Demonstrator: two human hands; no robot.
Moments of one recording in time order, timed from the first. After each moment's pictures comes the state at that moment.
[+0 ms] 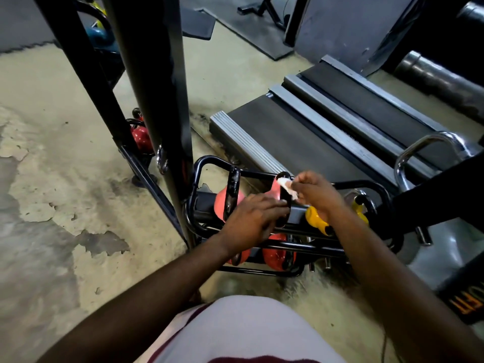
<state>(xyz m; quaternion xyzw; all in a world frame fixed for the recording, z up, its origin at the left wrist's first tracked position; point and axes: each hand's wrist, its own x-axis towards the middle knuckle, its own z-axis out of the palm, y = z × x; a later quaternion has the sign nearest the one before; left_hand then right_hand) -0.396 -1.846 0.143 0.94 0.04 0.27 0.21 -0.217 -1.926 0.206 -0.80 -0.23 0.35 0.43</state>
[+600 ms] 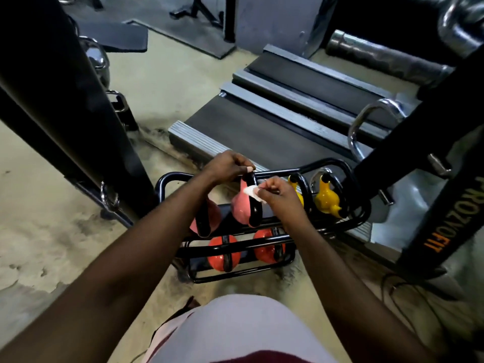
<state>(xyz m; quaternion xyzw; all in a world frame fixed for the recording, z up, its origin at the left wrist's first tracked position) -0.286 -1.743 0.172 0.85 0.16 0.01 0.51 -0.252 -1.942 0.176 -0.78 -0.20 0.25 0.54</state>
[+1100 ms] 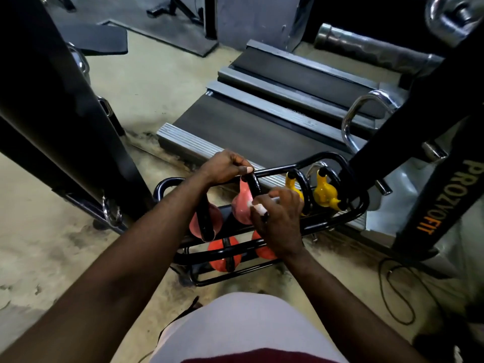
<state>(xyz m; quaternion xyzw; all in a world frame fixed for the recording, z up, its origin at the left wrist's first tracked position) -0.275 -1.735 0.174 0.89 0.09 -0.02 0.45 -0.299 -1.964 0.148 -0.89 -0.35 -0.16 0.25</state>
